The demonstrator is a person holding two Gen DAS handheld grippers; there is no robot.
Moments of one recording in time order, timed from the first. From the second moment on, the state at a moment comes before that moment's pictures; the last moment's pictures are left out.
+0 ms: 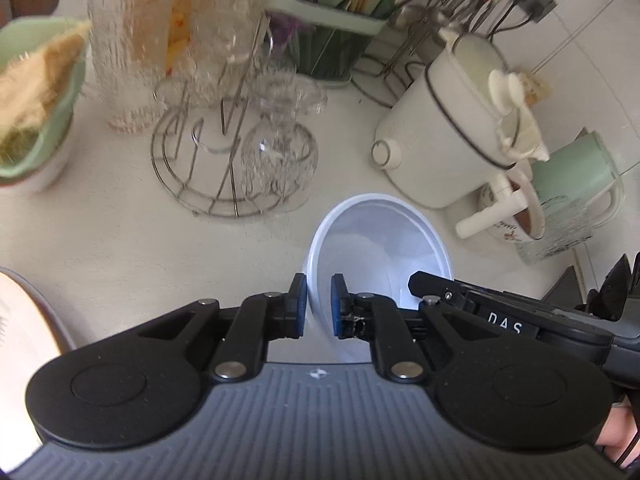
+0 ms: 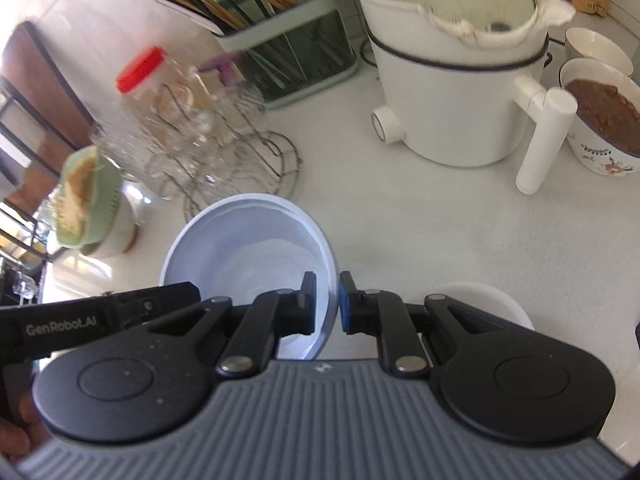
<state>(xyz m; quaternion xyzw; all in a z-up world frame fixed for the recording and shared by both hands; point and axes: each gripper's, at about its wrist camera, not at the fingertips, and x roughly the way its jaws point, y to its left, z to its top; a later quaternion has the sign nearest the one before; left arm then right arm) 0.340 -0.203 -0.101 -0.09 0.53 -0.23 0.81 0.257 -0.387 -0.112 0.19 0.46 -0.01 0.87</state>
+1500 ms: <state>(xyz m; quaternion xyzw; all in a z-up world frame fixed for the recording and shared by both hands) 0.275 -0.074 -0.097 -0.11 0.53 -0.21 0.82 0.198 -0.273 -0.102 0.19 0.46 0.01 0.87</state>
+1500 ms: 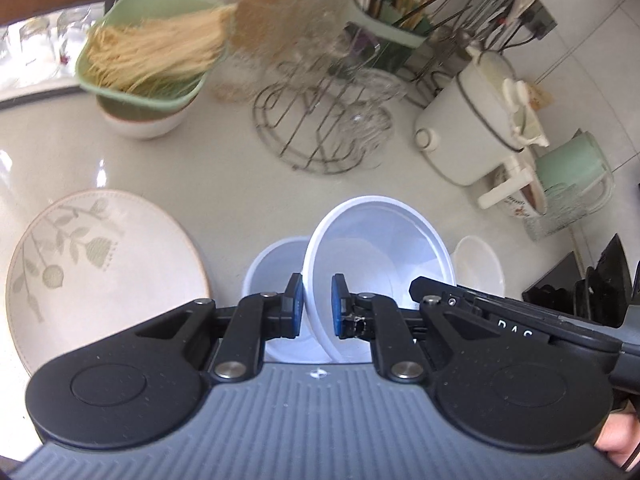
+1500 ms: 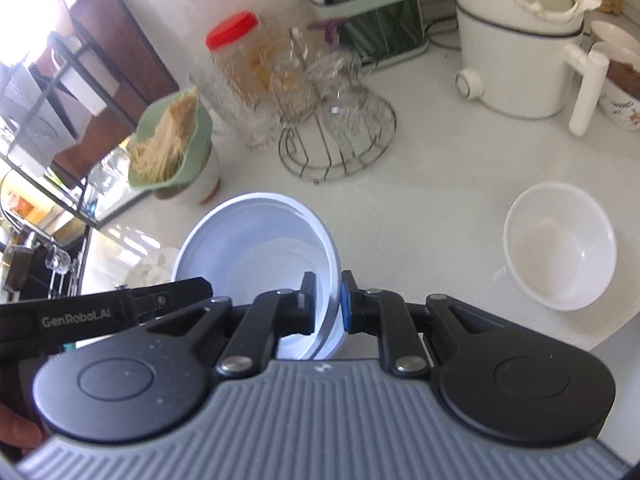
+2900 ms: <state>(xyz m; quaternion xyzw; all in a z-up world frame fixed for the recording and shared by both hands) 0.282 -0.087 -0.054 -0.07 0.49 -0.22 0.84 0.207 -0.278 -0.074 0.17 0.42 0.01 0.89</state>
